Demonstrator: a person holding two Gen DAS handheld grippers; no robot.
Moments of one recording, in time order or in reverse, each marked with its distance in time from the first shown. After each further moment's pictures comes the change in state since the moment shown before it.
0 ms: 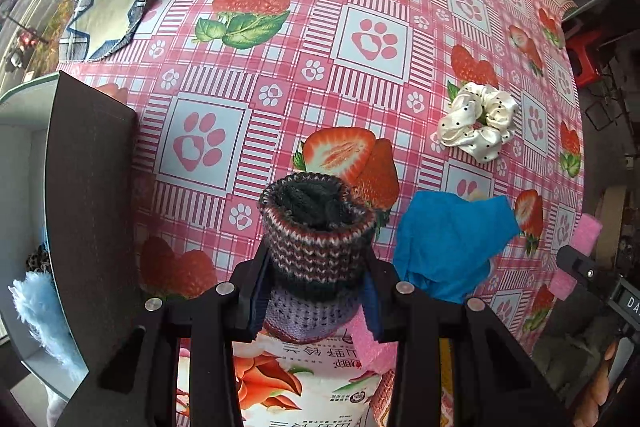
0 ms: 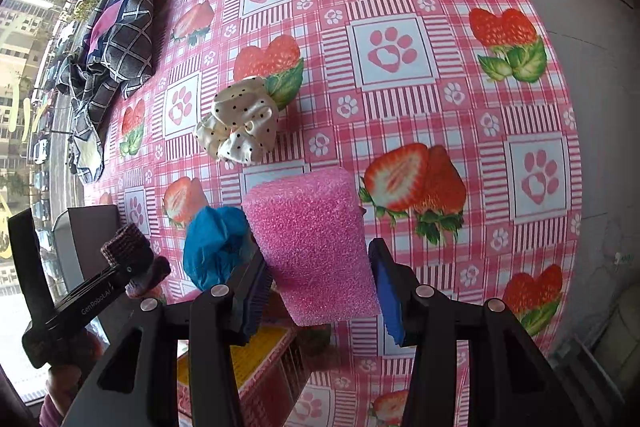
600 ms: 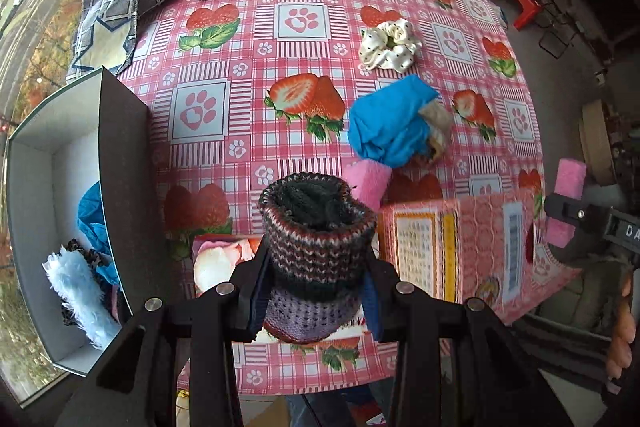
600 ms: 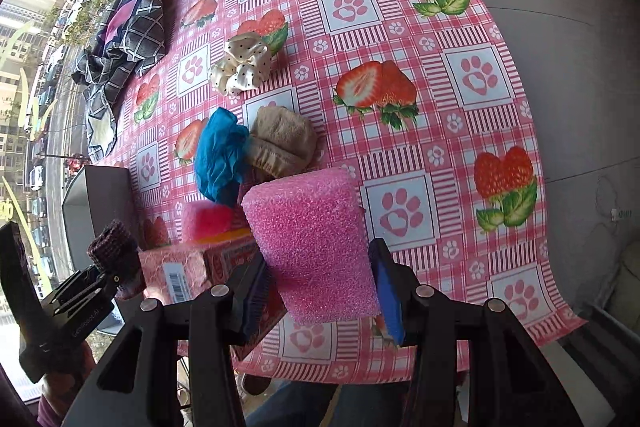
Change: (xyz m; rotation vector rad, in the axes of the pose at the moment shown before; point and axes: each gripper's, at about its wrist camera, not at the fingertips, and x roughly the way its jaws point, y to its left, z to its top) left arm -0.067 0.005 -0.092 0.287 -0.062 -0.036; right arm -0.051 -0.001 -0.109 0.073 -0.051 -0.022
